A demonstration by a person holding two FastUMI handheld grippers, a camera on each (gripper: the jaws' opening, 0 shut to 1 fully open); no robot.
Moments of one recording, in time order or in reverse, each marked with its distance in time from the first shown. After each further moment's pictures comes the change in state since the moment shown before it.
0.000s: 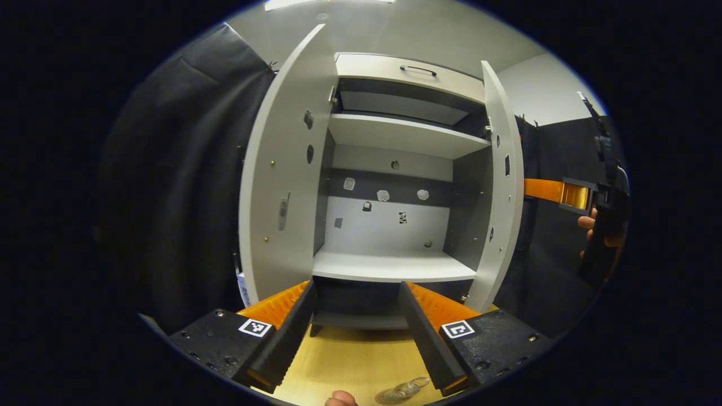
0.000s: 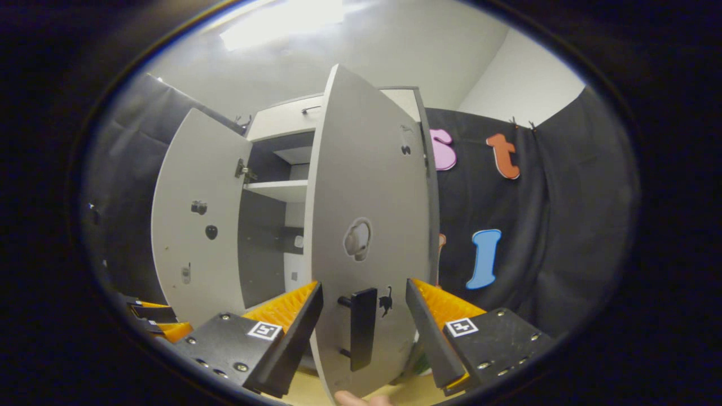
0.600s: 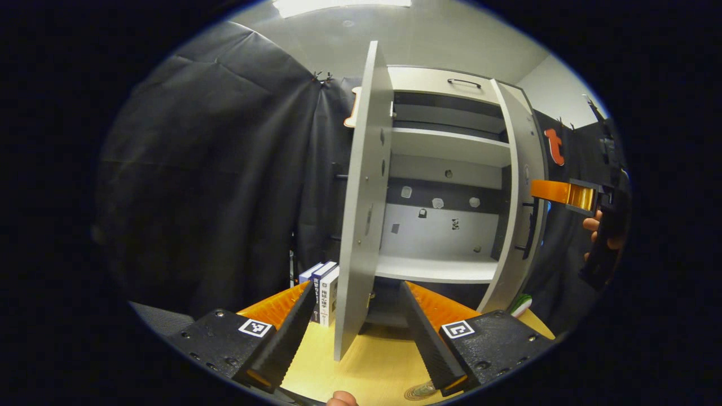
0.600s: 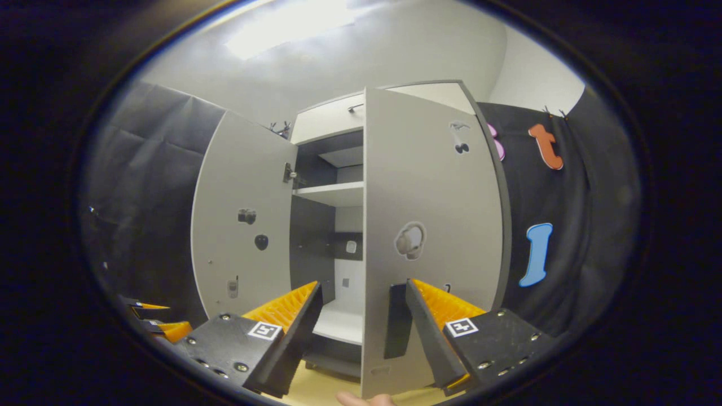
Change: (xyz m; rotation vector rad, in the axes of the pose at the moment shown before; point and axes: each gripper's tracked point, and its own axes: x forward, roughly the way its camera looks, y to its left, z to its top) left arm -0.052 0.081 0.010 -0.010 -0.027 0.245; right arm 0.016 0.087 -0.006 0.039 0.003 0.187
